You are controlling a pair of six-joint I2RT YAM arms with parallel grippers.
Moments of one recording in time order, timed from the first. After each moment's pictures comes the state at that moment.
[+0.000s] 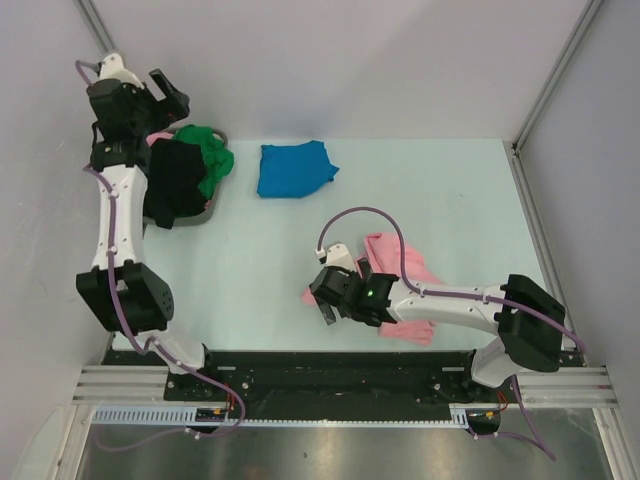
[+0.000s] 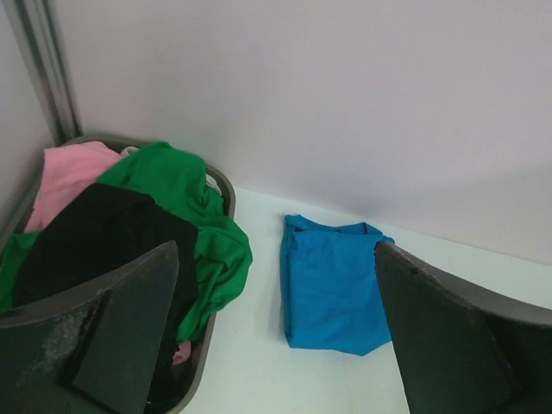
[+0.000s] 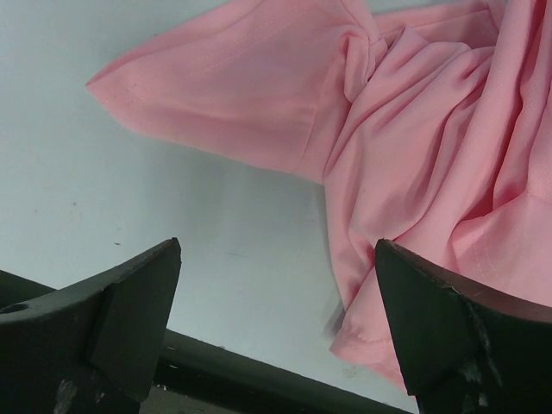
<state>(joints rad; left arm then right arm) 0.19 1.69 1.82 -0.31 0.19 -0.31 1.19 1.55 1.04 -0.56 0.51 0.57</state>
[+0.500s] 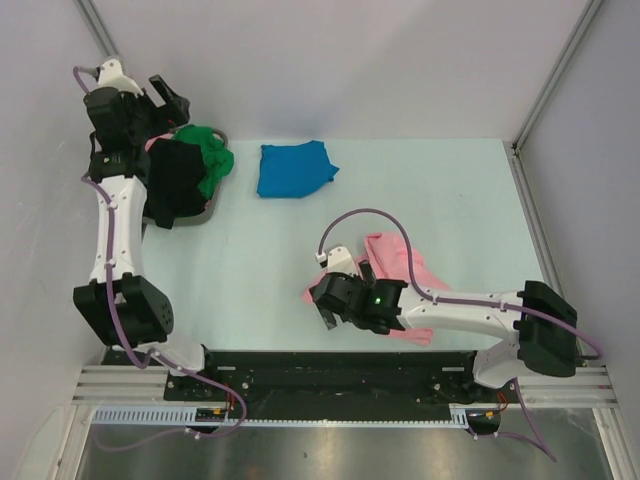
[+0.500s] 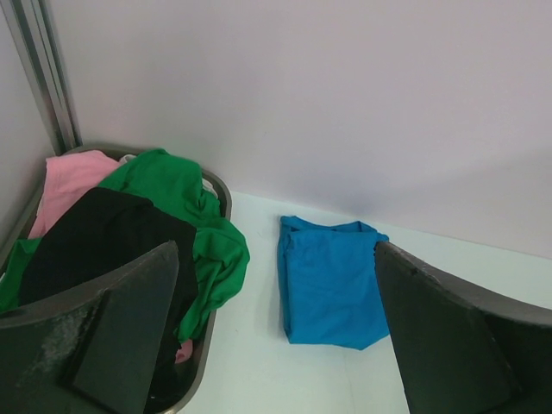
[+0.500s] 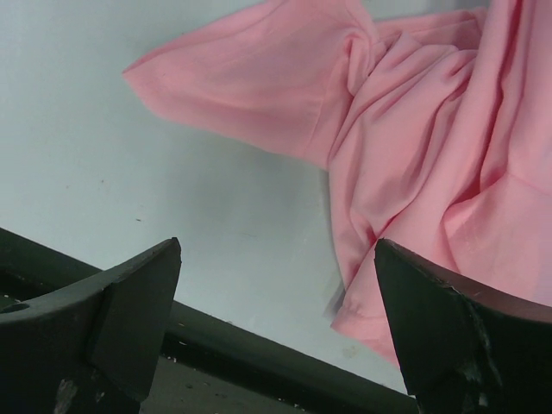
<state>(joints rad) 0.21 1.60 1.73 -0.26 0.22 -0.30 1.25 1.49 1.04 -0.59 0.54 0.59</state>
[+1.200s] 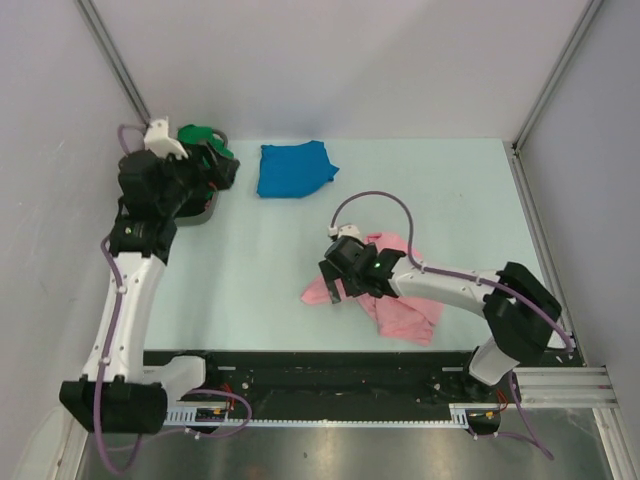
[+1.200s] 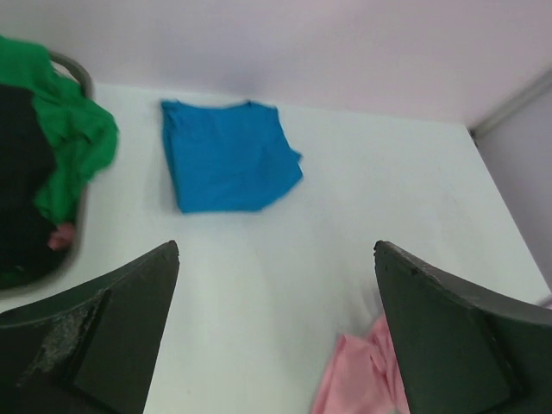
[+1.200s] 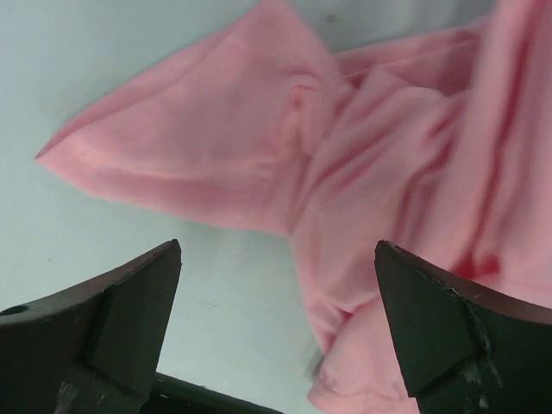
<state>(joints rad) 0.01 1.13 1.28 -0.32 0.26 -0.32 0.96 1.57 1.04 -0.48 0.31 0.50</state>
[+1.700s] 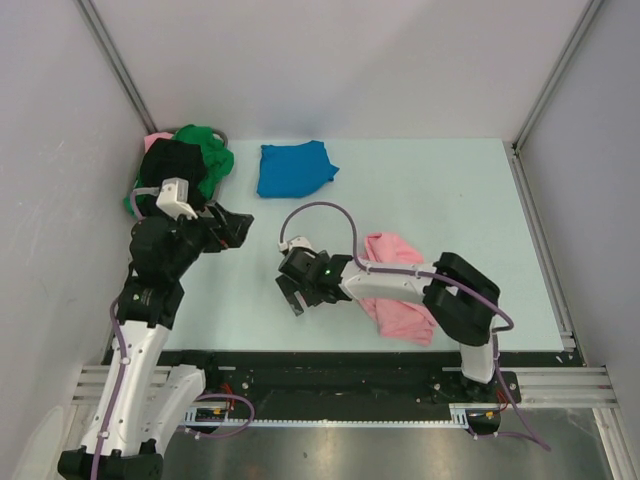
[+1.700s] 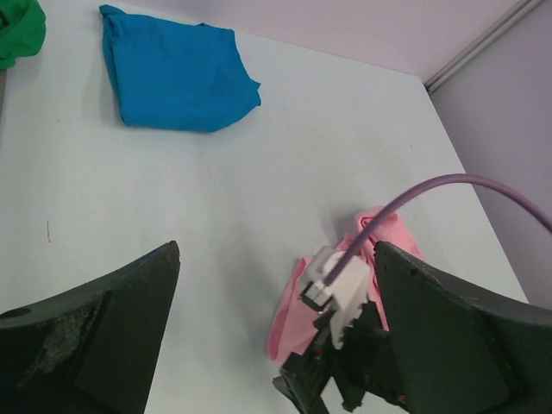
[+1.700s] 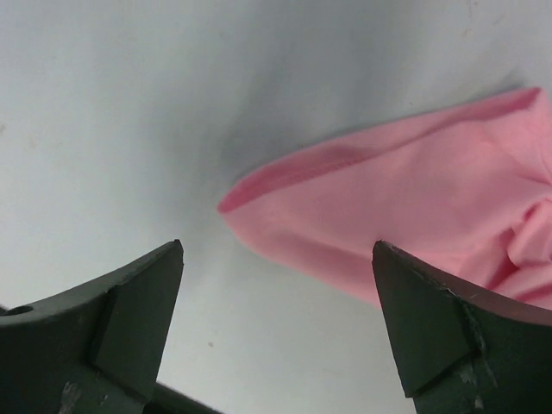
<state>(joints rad) -0.09 0.72 0.83 -0.32 0.28 -0.43 1.12 1.88 1.31 -0.47 0.27 0.45</state>
